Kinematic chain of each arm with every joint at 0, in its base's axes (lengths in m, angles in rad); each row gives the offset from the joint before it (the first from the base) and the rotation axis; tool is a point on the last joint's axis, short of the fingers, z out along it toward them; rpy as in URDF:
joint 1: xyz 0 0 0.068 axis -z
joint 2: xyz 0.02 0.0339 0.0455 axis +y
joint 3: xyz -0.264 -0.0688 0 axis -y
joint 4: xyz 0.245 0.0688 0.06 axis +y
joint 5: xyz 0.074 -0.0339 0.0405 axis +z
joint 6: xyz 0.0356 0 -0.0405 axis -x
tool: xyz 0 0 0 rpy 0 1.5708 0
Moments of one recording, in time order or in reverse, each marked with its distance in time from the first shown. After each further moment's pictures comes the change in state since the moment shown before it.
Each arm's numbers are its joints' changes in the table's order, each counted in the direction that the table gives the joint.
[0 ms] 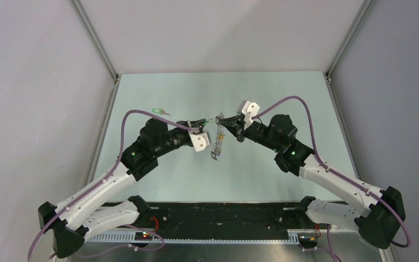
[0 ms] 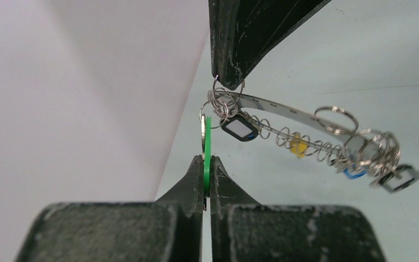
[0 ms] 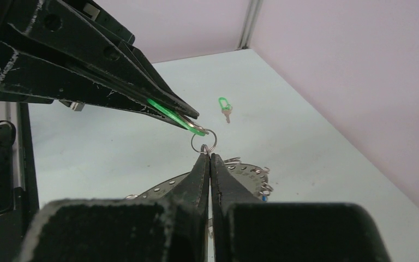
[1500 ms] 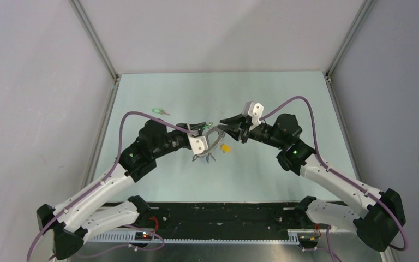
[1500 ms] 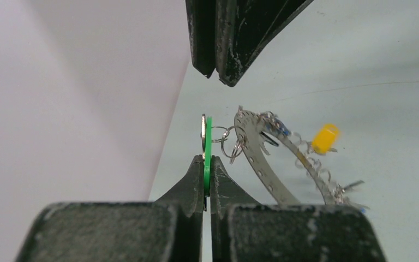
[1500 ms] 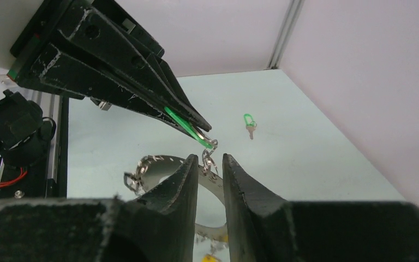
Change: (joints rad) left arm 0.000 -0.019 -0.002 0.042 -0.045 -0.003; right arm 0.069 -0.007 -0.035 -0.088 0.209 -0.062
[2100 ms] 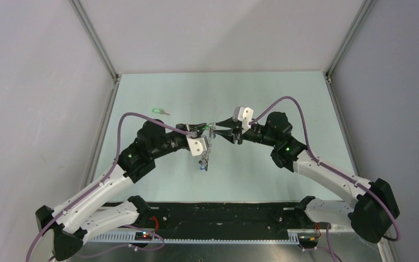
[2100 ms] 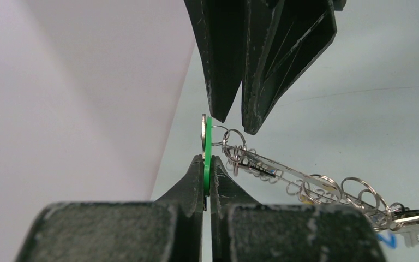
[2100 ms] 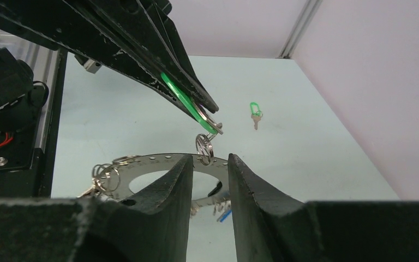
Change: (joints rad) left arm 0.000 -0.014 0.000 0.000 -0.028 -0.001; right arm 0.000 0.085 -0.001 -0.003 0.082 0.124
